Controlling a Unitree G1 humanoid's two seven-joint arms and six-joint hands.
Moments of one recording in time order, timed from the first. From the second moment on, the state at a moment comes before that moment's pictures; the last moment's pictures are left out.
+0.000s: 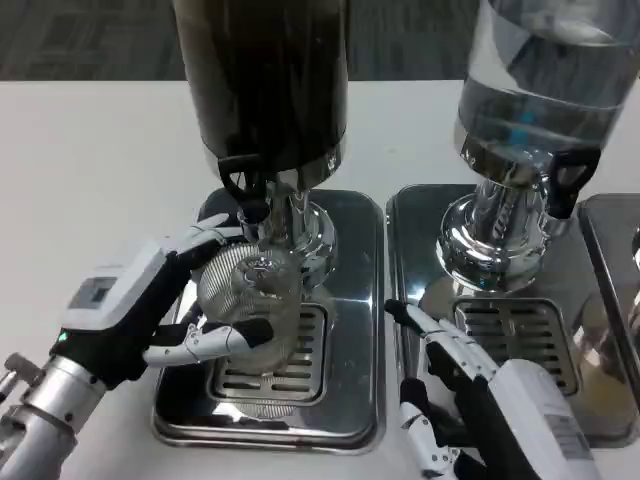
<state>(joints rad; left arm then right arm) -0.33 0.58 -0.29 0.96 0.64 -0.96 0.46 0.51 -0.25 0.29 -0.27 -0.72 -0.32 -0.23</state>
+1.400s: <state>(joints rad) -0.07 0.70 0.02 0.61 -0.23 -1.06 -0.15 0.47 -0.25 0.29 -0.24 -0.69 -0.32 -0.20</state>
